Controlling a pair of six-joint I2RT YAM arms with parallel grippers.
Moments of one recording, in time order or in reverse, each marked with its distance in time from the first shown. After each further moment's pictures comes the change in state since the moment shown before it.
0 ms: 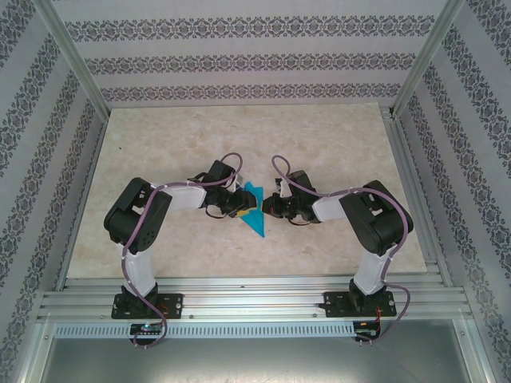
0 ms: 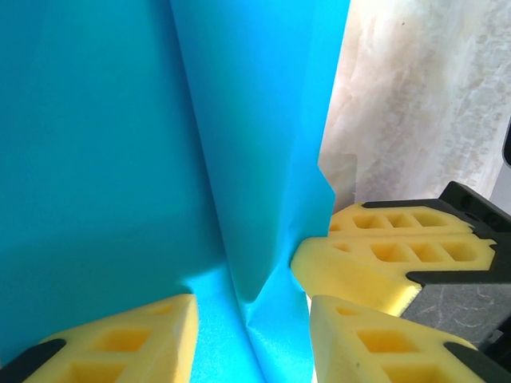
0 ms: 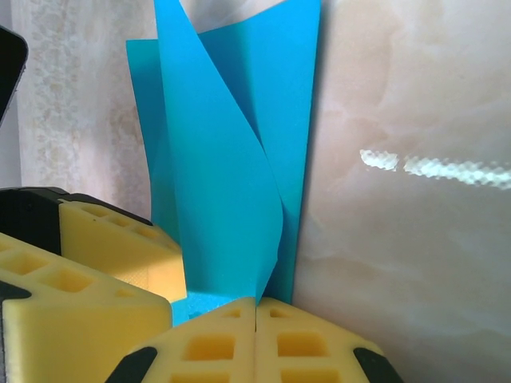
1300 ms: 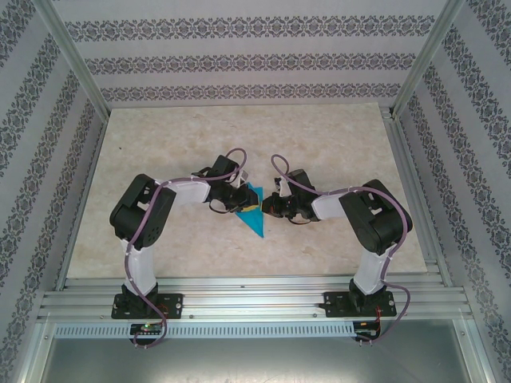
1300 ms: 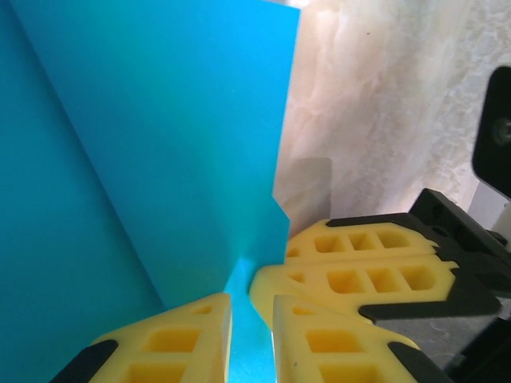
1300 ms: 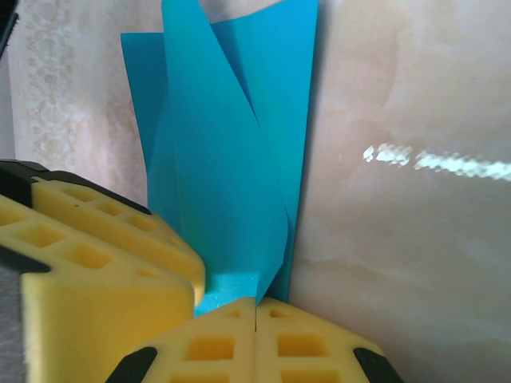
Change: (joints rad) left arm -0.001 0.062 0.095 -0.044 0.048 0.016; right arm 0.000 0.011 0.026 -0.042 -0.014 -0.020
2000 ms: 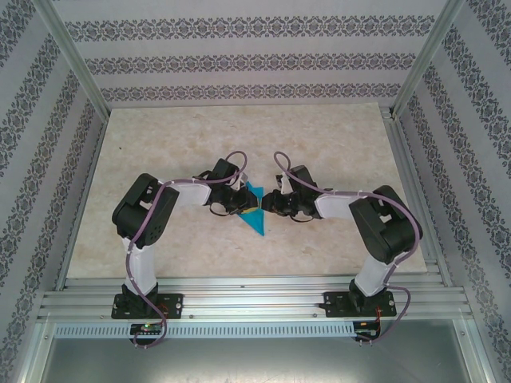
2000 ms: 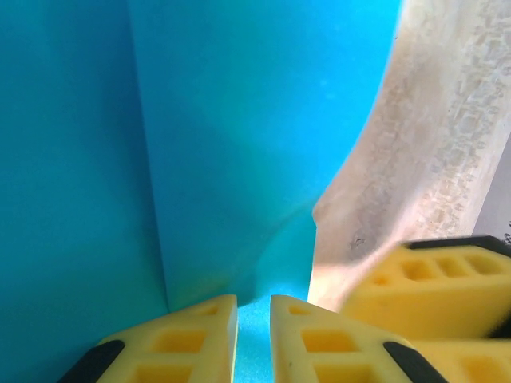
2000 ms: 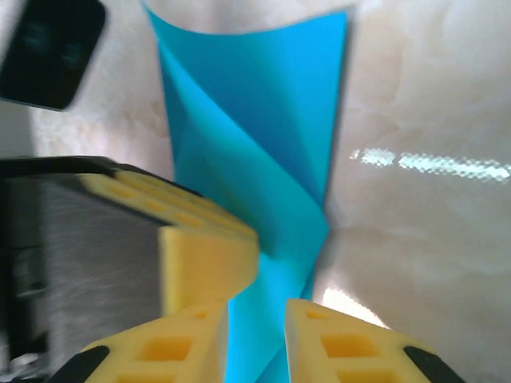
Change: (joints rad) left arm -0.004 0.017 -0.040 0.075 -0.018 -0.004; right arm 0.000 -0.134 0.028 -0.171 0.041 -0.017
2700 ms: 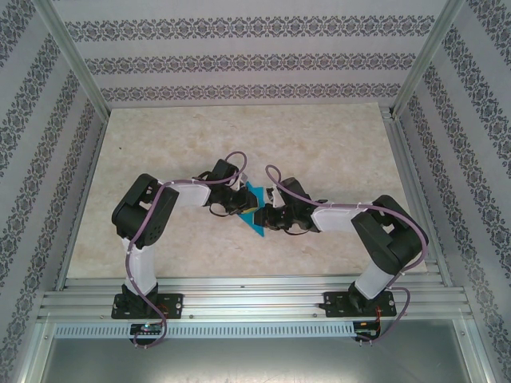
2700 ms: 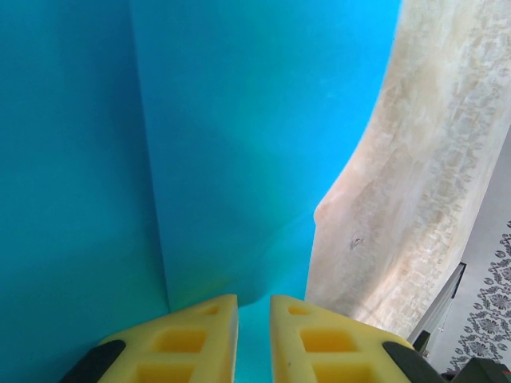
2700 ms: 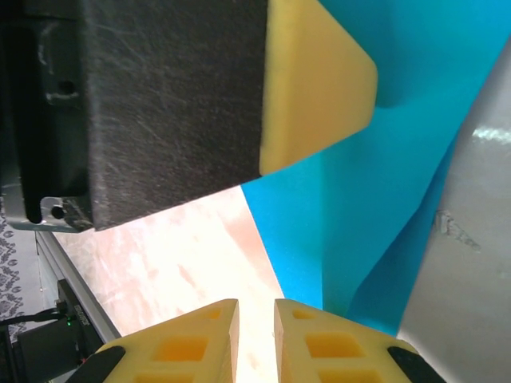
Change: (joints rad) left arm 0.000 -0.004 -0.009 0.014 -0.001 -0.003; right arm 0.138 -0.045 -0.088 0.040 -0.010 0.090
